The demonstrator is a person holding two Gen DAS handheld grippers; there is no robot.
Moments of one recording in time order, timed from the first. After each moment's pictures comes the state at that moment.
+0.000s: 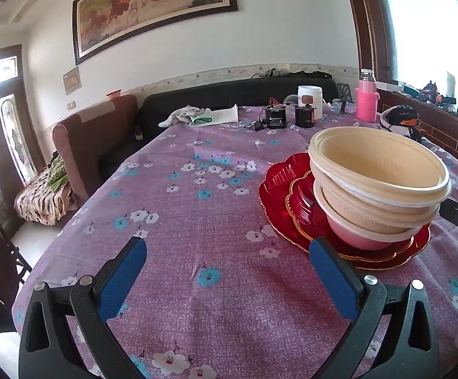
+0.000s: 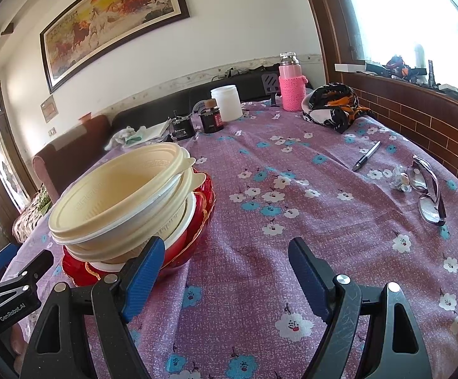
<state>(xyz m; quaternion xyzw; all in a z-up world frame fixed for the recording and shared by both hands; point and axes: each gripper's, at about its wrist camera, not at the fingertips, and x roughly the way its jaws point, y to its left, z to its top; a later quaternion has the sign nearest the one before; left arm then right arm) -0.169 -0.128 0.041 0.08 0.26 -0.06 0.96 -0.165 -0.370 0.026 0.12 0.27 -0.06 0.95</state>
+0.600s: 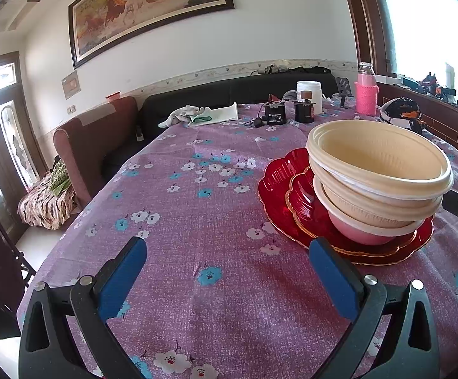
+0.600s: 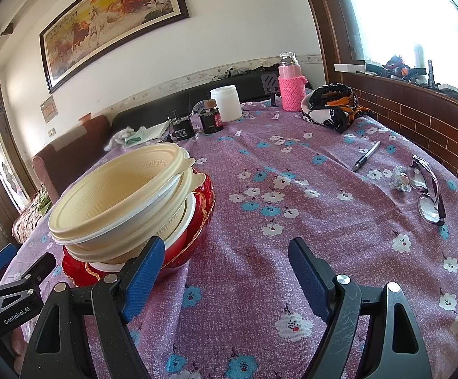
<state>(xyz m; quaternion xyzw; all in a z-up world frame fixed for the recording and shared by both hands) -0.169 -0.130 0.040 0.10 0.27 -0.06 0.96 -0.165 -0.370 0.026 0.12 0.27 -0.06 0.95</state>
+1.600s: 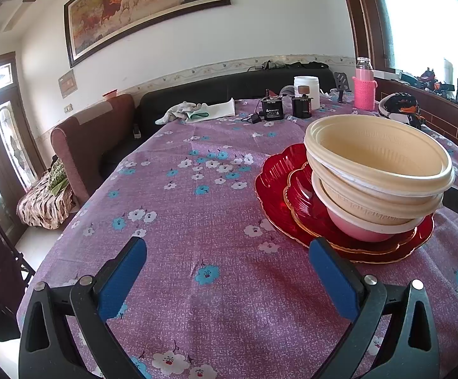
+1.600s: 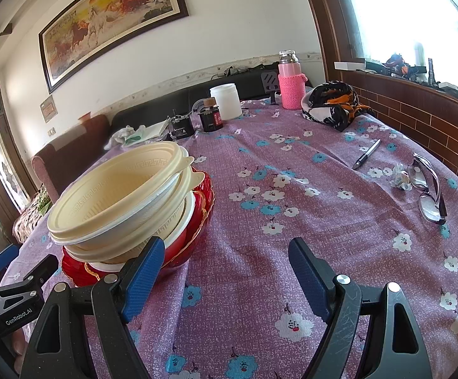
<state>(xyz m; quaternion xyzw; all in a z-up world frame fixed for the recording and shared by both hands) -0.166 -0.129 0.037 0.10 0.27 -0.06 0.95 -0.165 -0.370 0.026 0.12 0.27 -0.06 0.95</state>
